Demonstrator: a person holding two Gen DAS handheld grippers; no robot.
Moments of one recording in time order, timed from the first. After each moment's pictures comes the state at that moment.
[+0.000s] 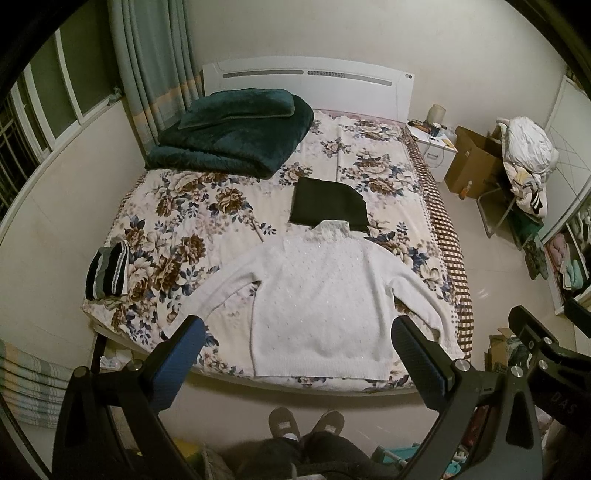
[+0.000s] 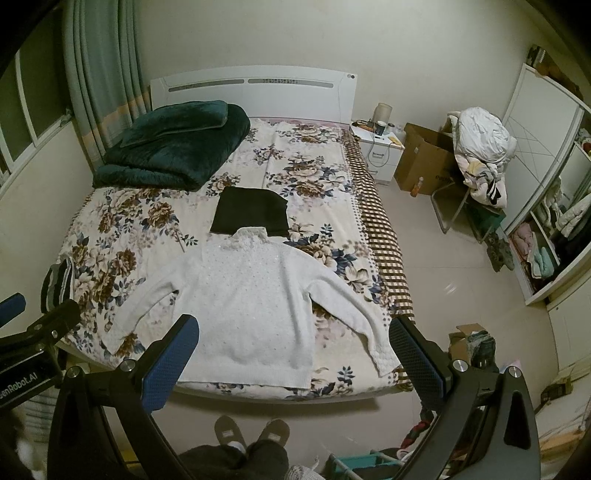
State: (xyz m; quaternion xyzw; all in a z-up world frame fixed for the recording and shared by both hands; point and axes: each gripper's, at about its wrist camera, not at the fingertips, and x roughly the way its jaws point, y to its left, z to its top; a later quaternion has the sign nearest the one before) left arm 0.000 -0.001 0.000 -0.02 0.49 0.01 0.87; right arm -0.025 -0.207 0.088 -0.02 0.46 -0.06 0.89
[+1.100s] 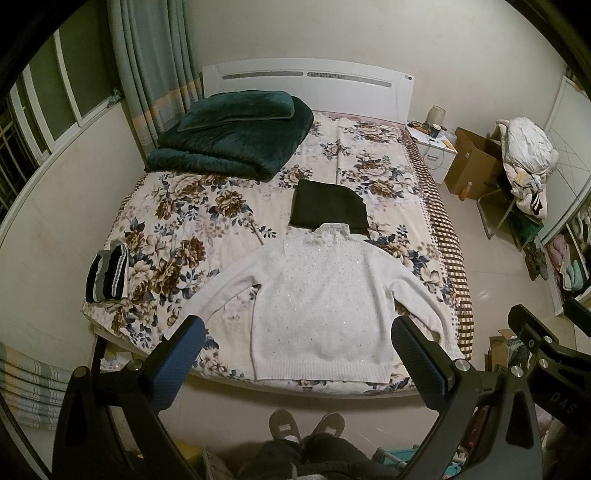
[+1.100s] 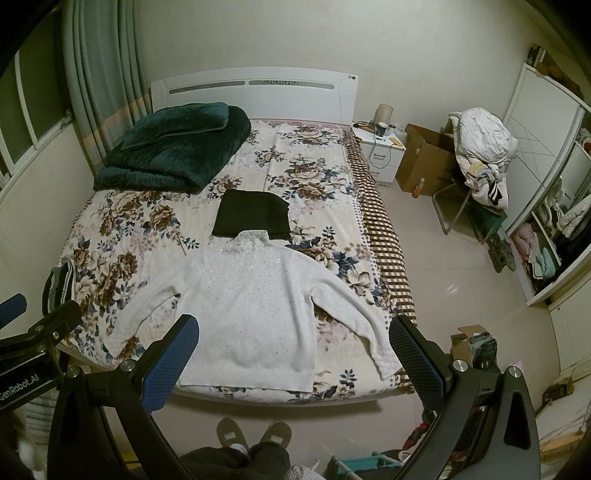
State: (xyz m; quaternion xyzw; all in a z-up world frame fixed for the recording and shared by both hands) left arm 0.000 -0.001 0.000 -0.02 0.48 0.01 0.88; right arm -0.025 -0.207 0.089 -0.02 0.46 -0.06 0.89
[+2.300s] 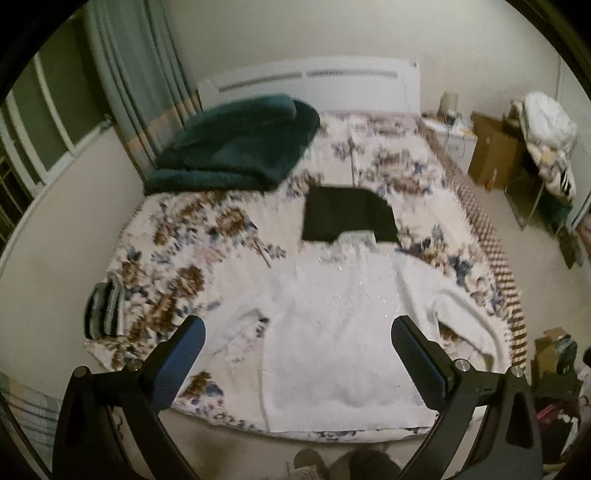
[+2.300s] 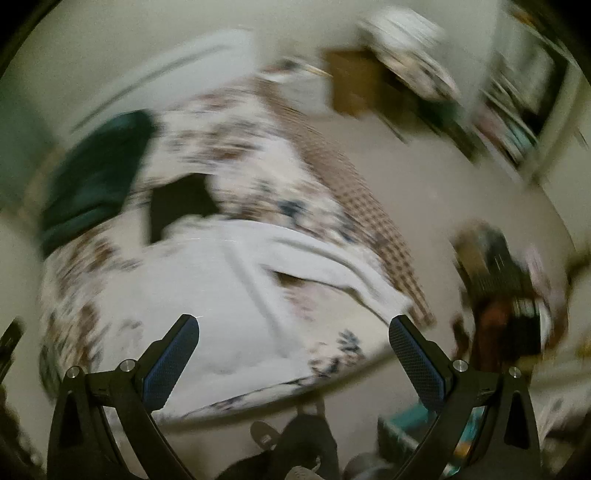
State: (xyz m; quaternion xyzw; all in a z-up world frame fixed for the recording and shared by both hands) left arm 0.164 -0.026 -0.127 0.05 0.47 0.04 0.88; right arm 0.028 -0.384 -0.097 0.19 0.52 -0.24 0.80
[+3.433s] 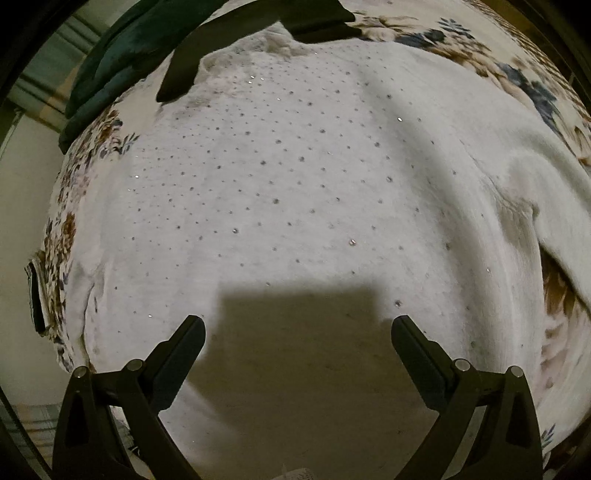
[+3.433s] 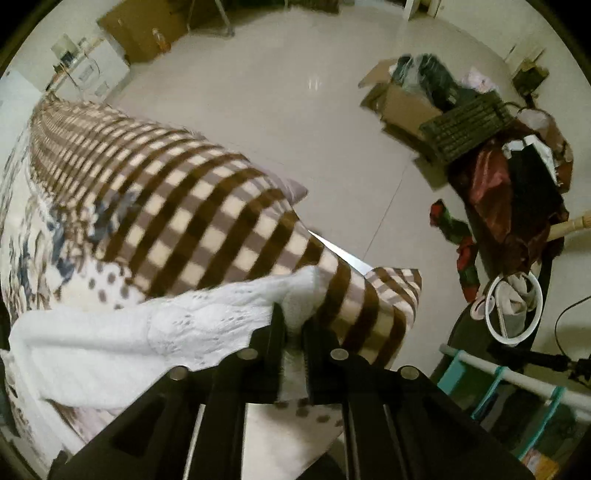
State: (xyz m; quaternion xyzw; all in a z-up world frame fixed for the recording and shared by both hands) left arm 0.273 -0.195 -0.514 0.15 0.63 0.05 0.76; right arm 0.022 -0.754 -0.578 0.38 0.55 -0.39 0.63
